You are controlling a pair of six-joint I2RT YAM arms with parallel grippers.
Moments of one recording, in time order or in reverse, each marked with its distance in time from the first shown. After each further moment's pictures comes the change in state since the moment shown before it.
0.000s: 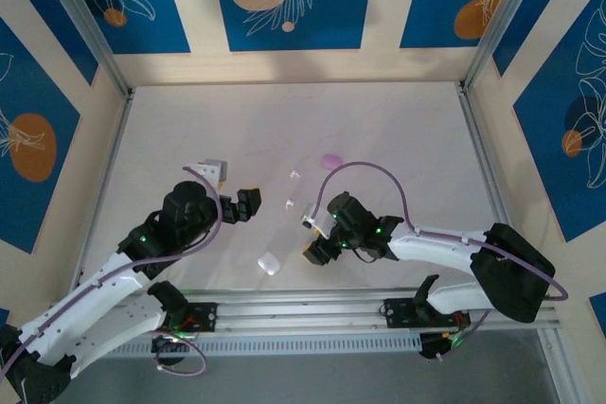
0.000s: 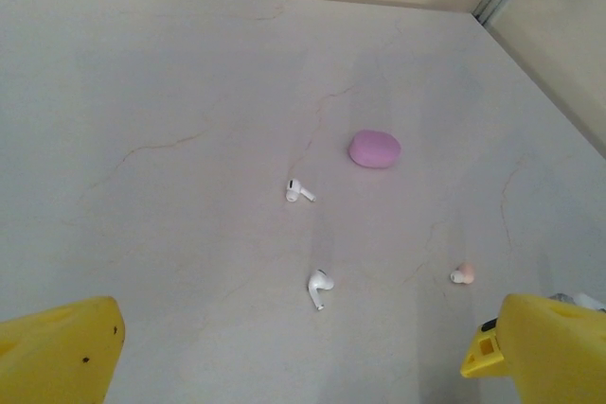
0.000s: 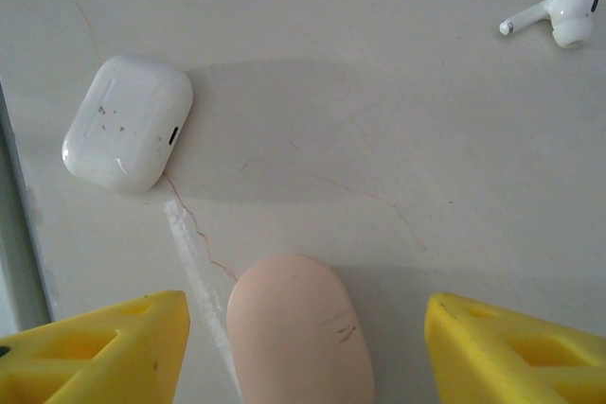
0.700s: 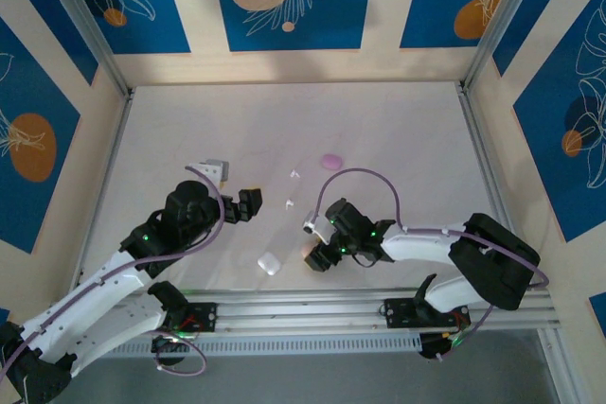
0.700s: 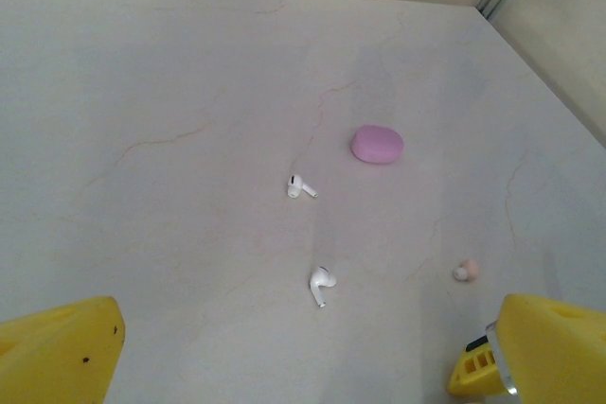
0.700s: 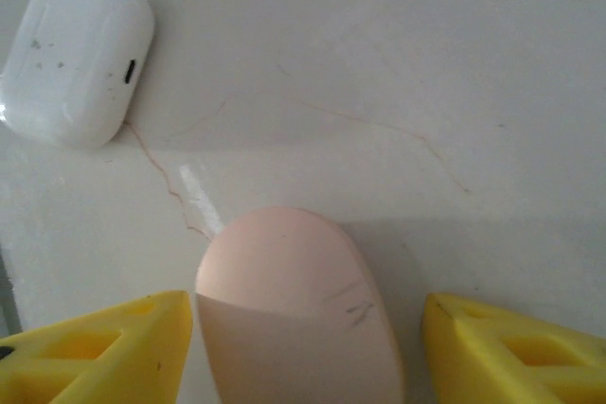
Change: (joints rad) left arm 0.000 0.016 -0.004 0.008 0.001 0.000; right arm 0.012 0.105 -0.047 0.079 -0.027 0.058
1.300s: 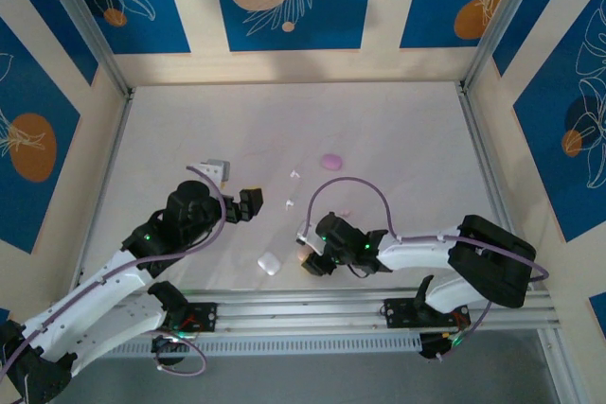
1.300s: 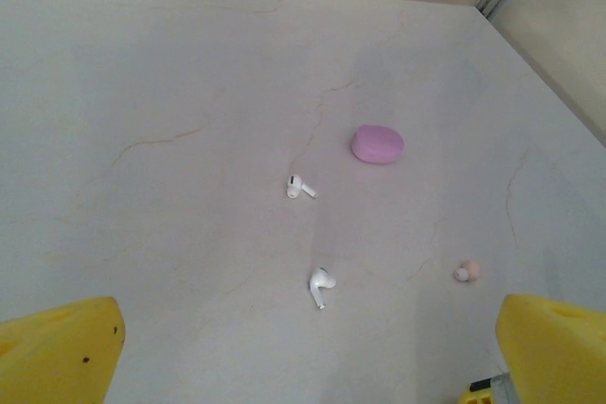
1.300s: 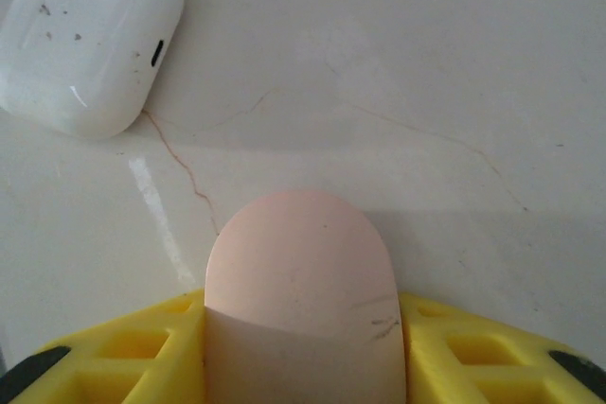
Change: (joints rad) left arm 0.000 0.008 -0.008 0.018 0.002 0.000; right arm 0.149 0.008 -0.016 0.048 0.188 0.008
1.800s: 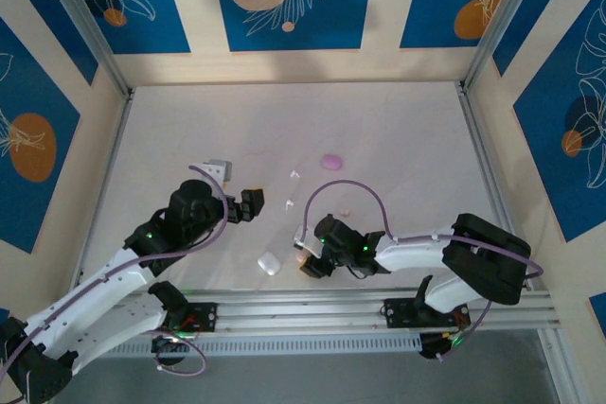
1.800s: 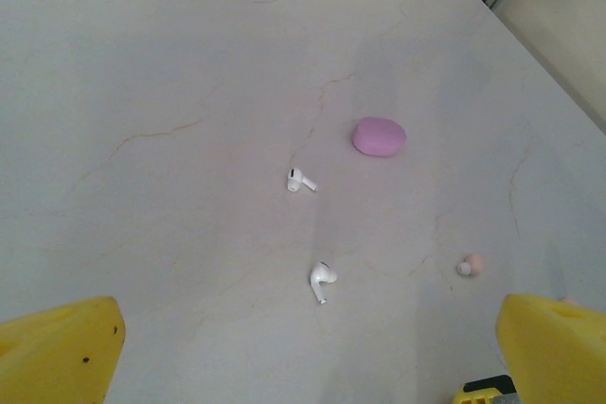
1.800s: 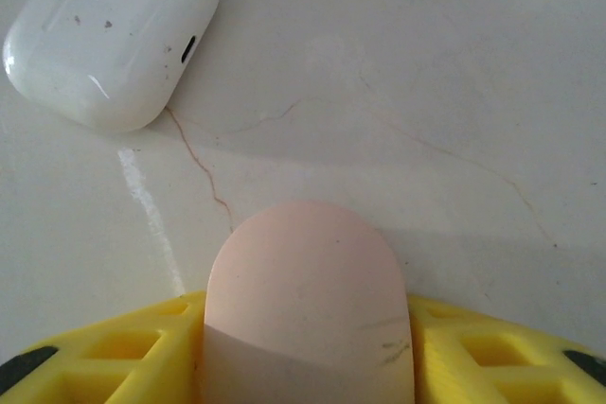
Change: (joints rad) left arm 0.001 0.020 0.000 -0.001 0.008 0.000; right arm 0.011 0.033 -0.008 0.056 0.000 -0.080
